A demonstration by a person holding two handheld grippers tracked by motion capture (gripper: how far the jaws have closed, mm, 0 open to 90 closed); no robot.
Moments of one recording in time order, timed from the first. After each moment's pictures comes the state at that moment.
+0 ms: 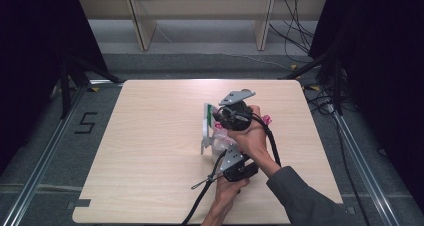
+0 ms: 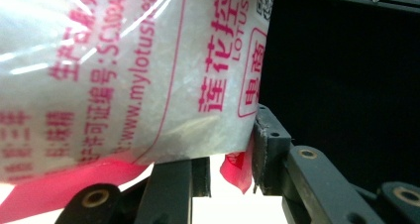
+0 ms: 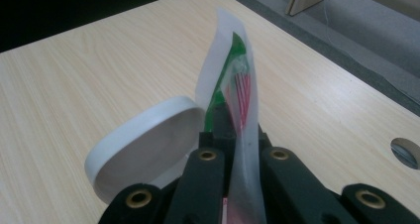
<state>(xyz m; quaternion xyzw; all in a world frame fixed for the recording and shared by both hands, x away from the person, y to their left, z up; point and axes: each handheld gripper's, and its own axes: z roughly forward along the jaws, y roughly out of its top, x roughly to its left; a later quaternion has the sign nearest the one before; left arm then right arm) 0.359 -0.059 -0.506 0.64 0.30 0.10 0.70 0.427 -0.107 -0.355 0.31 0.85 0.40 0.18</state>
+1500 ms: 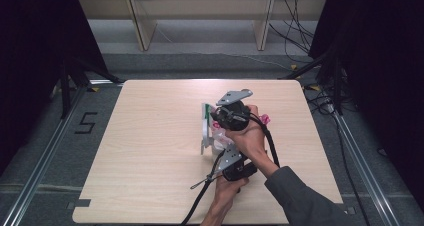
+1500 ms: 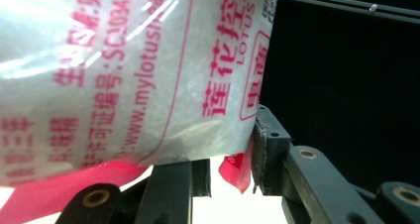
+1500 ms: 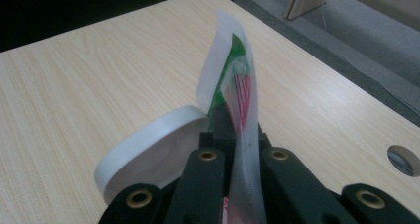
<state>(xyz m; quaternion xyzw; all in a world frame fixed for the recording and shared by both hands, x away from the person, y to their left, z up) 0.358 -0.055 -0.504 0.64 0.31 0.11 0.69 0.427 -0.101 -0.352 0.29 0.85 0.40 0.19</state>
